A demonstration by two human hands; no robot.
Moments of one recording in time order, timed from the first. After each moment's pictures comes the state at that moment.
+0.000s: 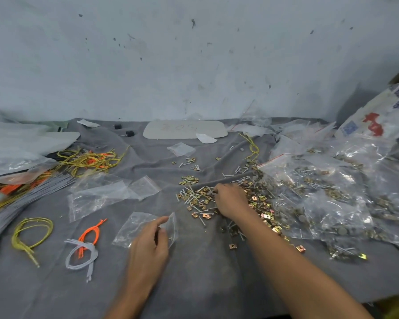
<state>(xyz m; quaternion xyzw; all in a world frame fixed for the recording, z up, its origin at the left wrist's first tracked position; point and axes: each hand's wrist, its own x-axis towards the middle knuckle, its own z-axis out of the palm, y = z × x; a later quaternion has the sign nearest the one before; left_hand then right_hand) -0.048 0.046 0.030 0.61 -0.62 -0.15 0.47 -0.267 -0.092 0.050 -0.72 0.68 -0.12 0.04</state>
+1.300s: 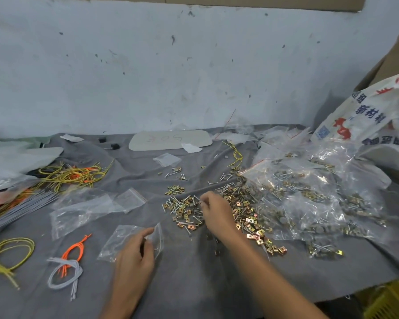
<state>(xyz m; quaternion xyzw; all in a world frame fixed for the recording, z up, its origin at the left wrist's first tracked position) -0.051 0.046 0.030 0.62 -0.61 -0.16 0.46 -0.264 -0.041 0.062 -0.65 0.66 -0.35 0.15</state>
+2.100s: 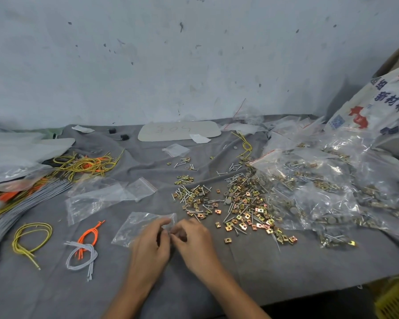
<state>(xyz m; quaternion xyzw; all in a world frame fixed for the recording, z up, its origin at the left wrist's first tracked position) -0.056 0.053 0.034 0.59 -0.66 -0.15 0.44 -0.185 0.031 0.017 -0.70 0.54 -0.42 0.22</state>
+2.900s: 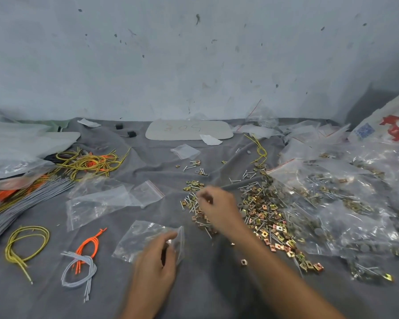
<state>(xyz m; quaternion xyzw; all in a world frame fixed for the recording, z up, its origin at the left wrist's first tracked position) -0.049 0.045 0.027 0.60 -0.63 -0.20 0.45 -0.226 -0.066 0.066 -0.70 0.56 -0.39 0.21</state>
